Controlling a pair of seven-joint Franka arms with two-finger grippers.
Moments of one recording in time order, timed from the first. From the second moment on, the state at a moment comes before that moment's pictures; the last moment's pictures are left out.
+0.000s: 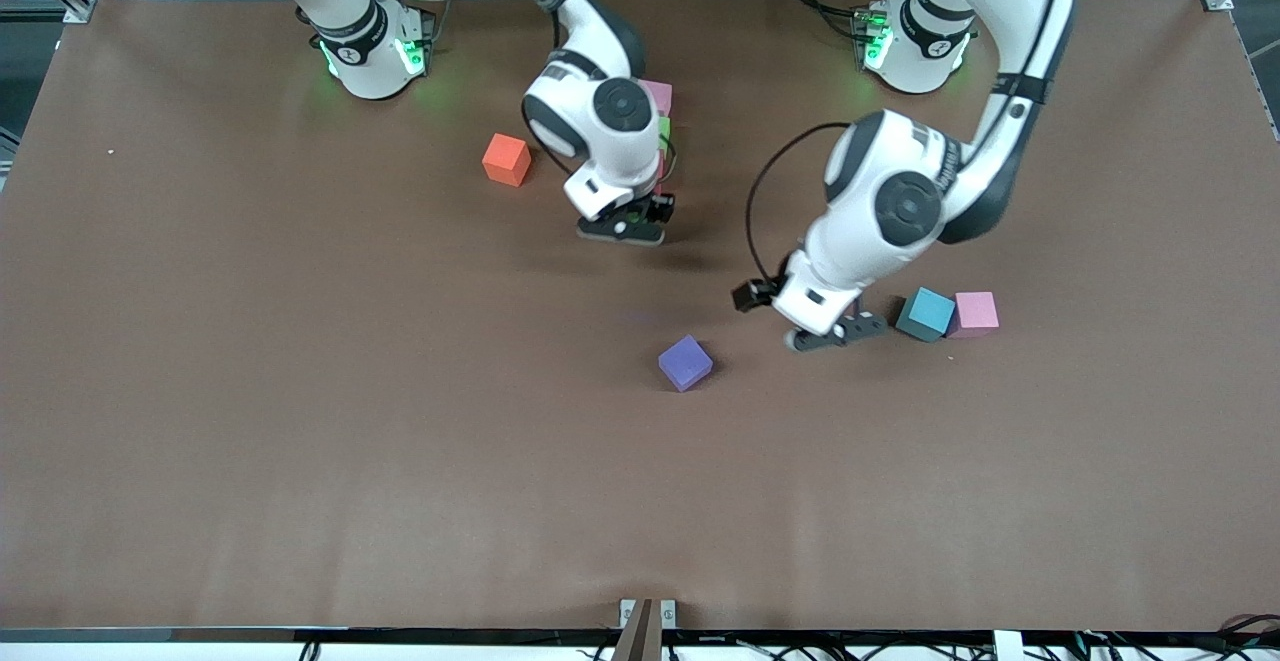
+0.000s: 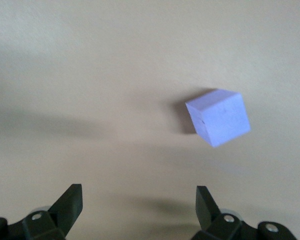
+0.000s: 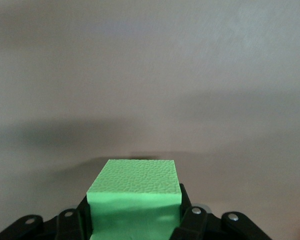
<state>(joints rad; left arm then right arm) -0.44 0.39 -0.03 -1.80 -0.25 2.19 -0.54 0.74 0.54 0.22 -1.84 -0.10 2.31 1.14</state>
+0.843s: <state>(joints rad) -0.46 0.45 0.00 -1.78 -0.25 2.19 -0.51 0.80 0.57 0.22 -1.84 -0.17 2.33 1.23</state>
